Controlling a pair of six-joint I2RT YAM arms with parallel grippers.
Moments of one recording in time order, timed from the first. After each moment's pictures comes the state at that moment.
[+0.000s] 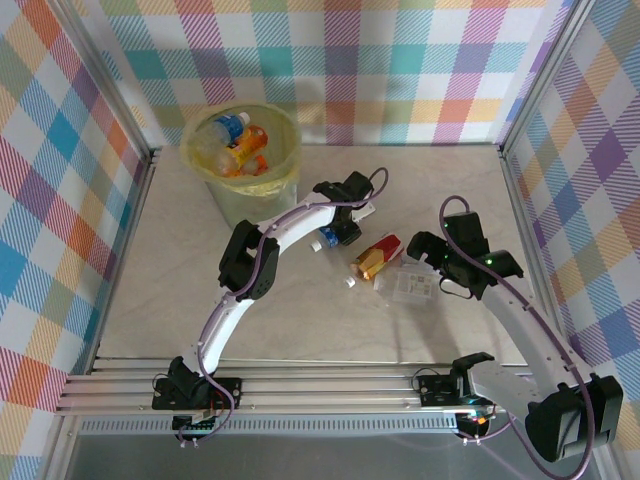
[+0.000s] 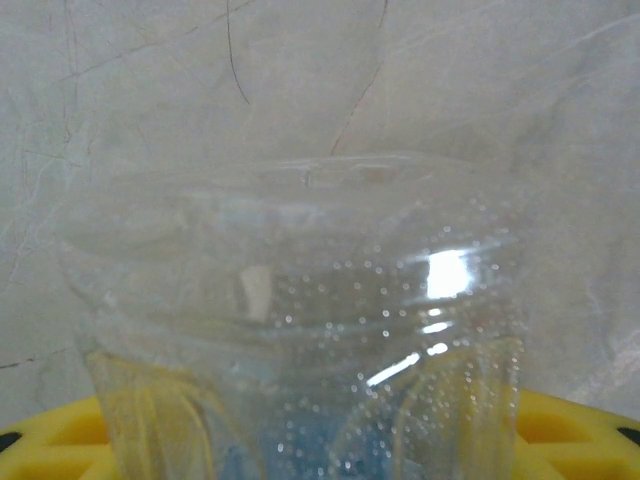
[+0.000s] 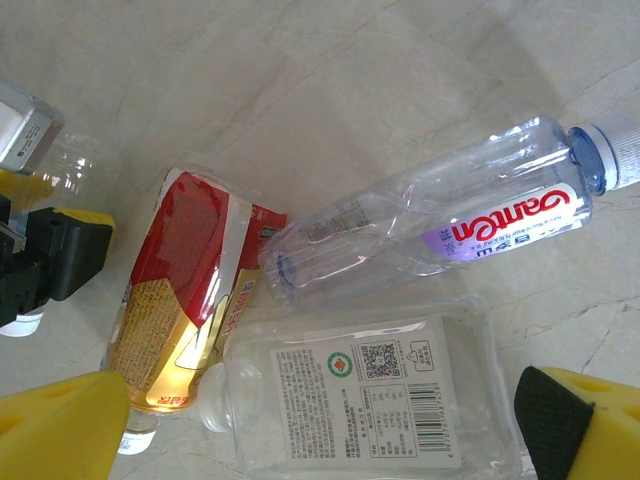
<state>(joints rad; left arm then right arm) -0.70 2.45 2.16 -0.92 -0.17 0.28 0.28 1.00 0.86 -0.78 0.06 0.70</state>
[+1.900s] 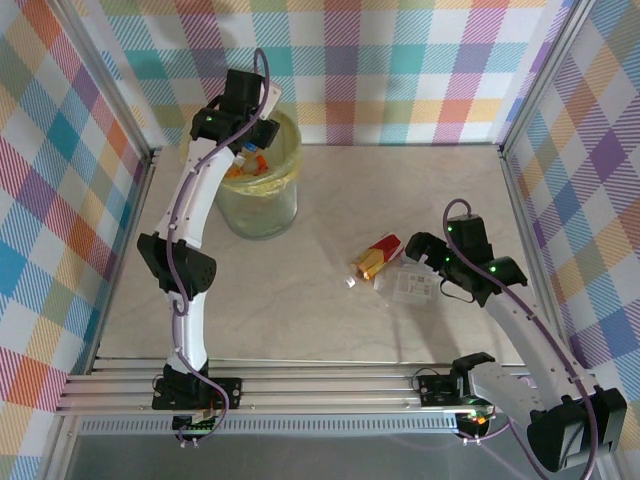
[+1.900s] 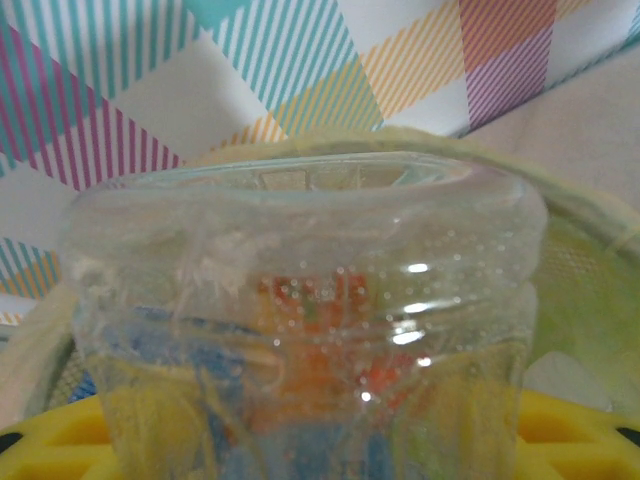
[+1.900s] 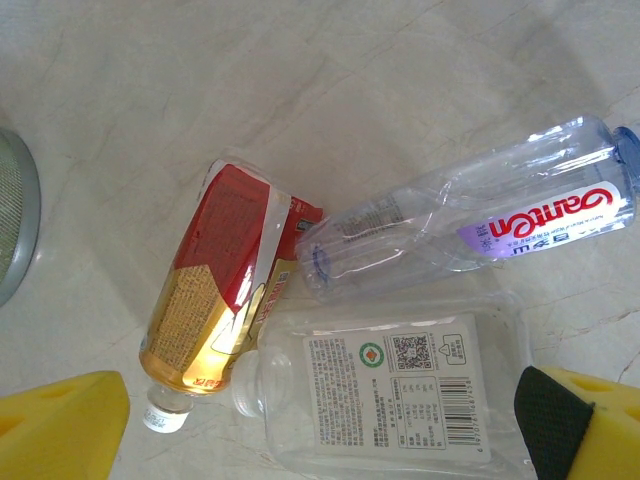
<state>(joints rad) -0.32 2.11 2.47 -1.03 -0.25 0.31 0.28 0.95 0.83 -0.75 0.01 0.70</state>
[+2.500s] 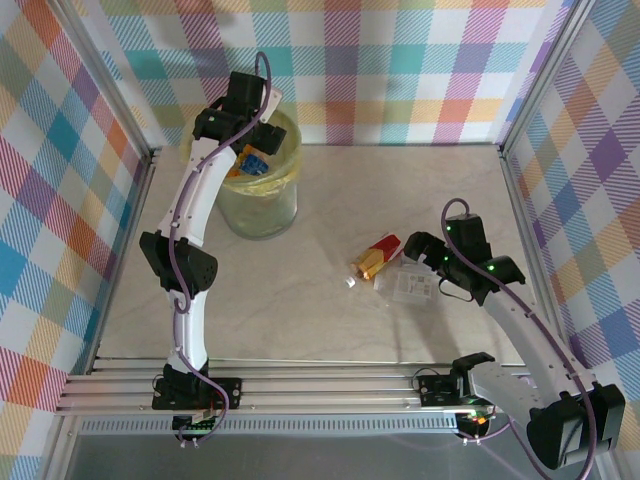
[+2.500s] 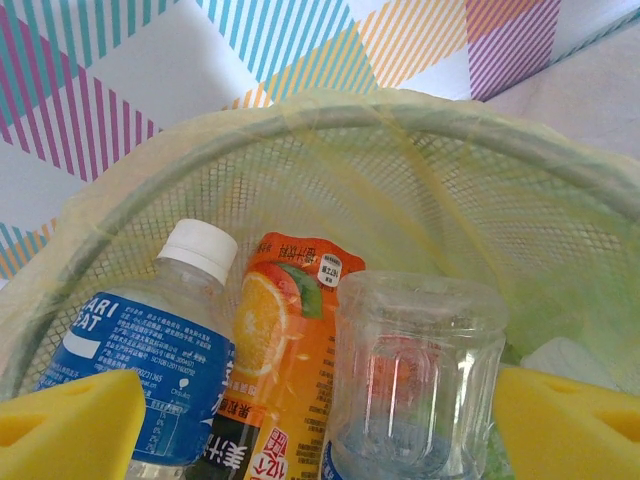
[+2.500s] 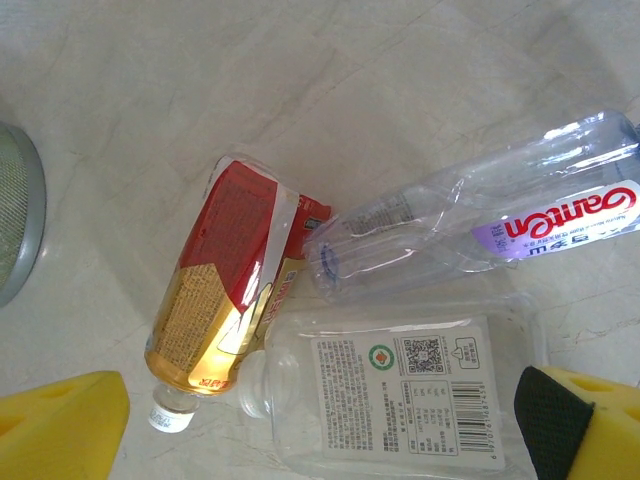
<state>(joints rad) -0.32 2.12 2.47 -1.05 -0.26 0.29 0.28 0.97 0.82 -0.73 -0.01 0.70</state>
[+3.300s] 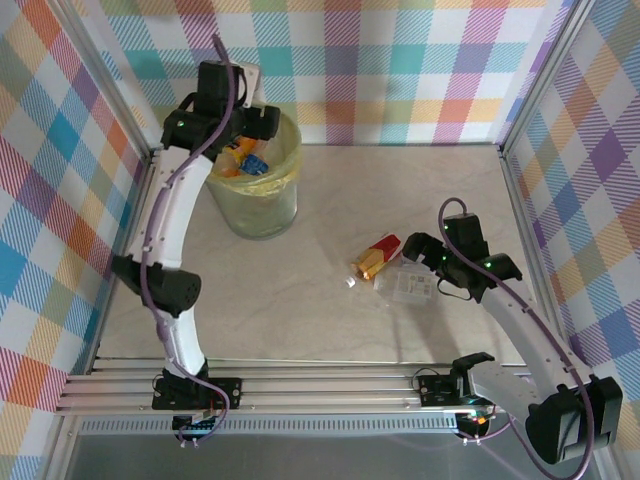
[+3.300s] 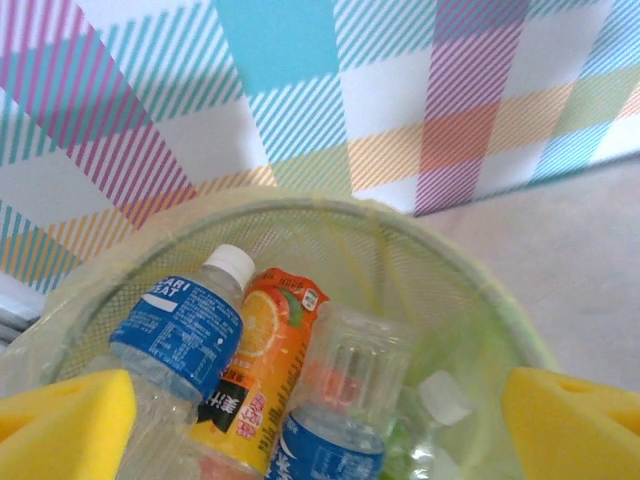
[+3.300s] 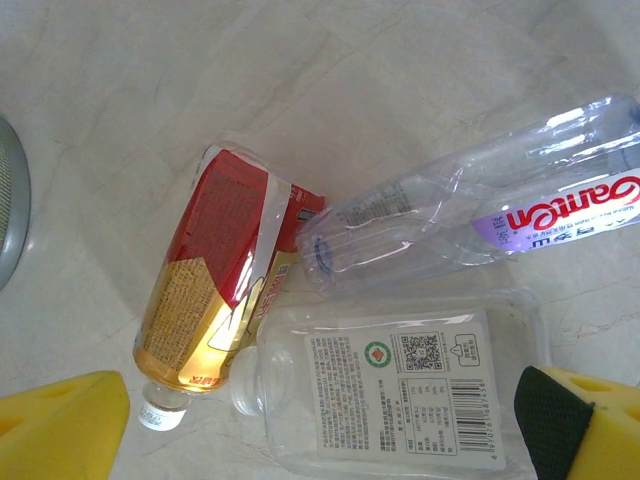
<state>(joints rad) -0.33 1.88 2.36 -0.99 -0.16 0.05 0.28 1.00 0.82 -0.73 -0.02 0.70</state>
